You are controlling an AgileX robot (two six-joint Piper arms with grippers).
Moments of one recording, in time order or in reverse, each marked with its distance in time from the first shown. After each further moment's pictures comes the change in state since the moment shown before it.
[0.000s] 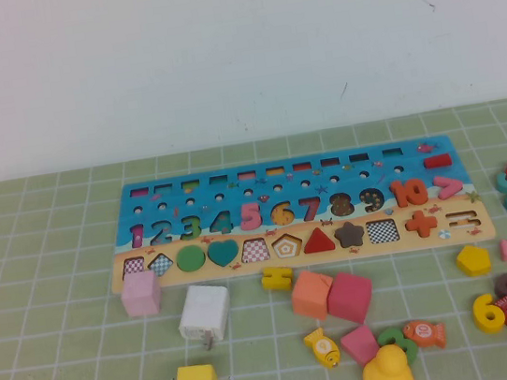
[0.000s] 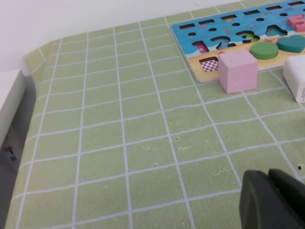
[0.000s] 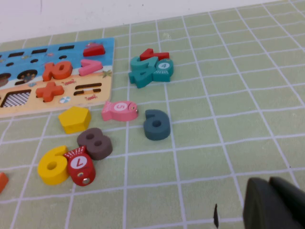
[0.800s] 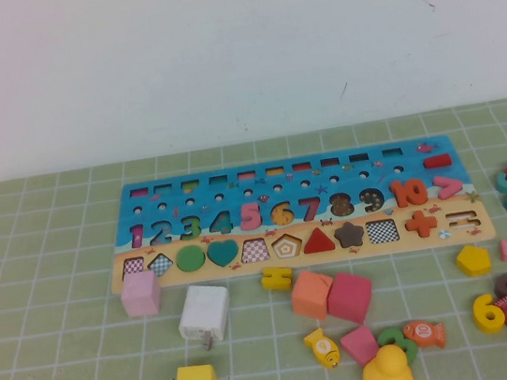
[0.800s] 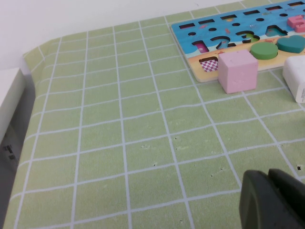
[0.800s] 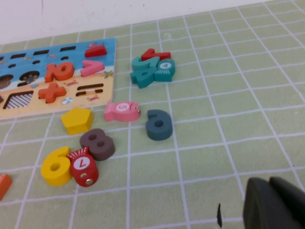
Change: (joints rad) right arm 0.000 0.000 0.000 0.014 0.000 0.000; left arm 0.000 0.000 0.000 0.000 0.002 -0.008
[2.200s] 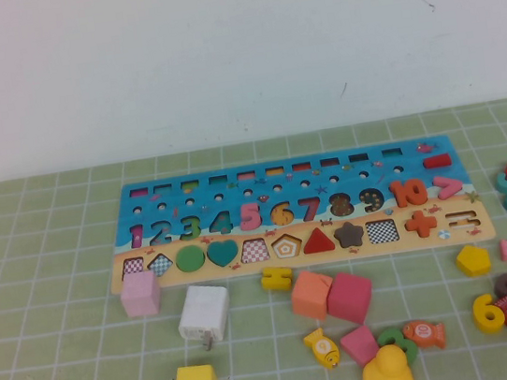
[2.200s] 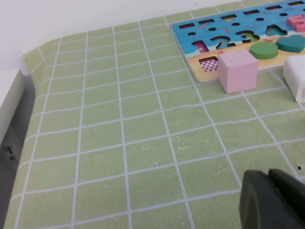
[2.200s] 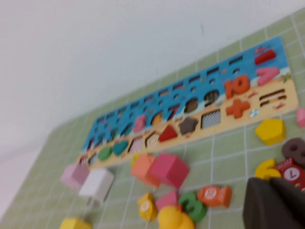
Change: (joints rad) right arm 0.000 0.113 -0.199 0.808 0.153 -0.300; left arm 0.000 0.000 0.000 0.000 0.000 0.005
